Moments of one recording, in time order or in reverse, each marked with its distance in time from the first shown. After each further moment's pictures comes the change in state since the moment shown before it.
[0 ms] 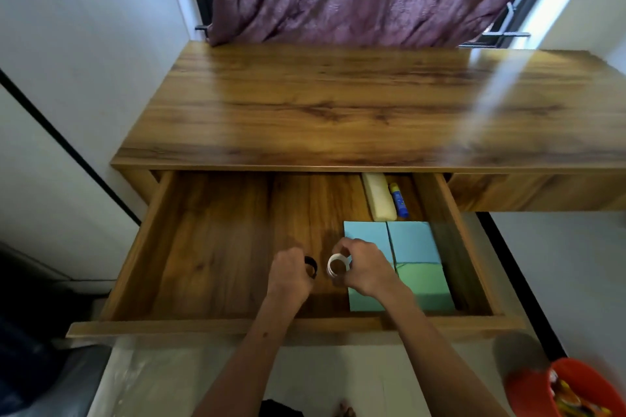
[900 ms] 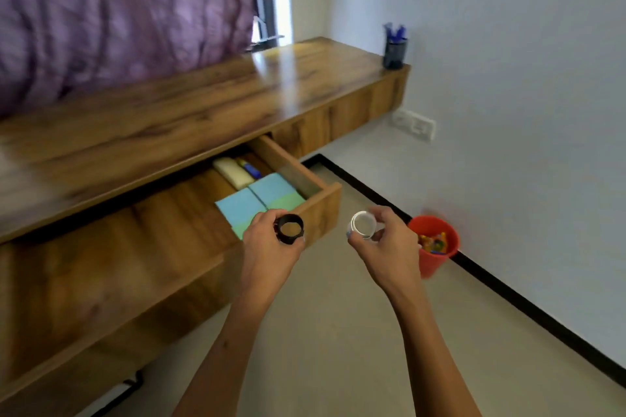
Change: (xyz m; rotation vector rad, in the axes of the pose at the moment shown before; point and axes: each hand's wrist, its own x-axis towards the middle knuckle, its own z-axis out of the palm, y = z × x) left_hand -0.183 0.062 0.008 -0.366 0.061 0.694; right_hand -0.305 0.001 -0.003 0.463 1.053 0.525
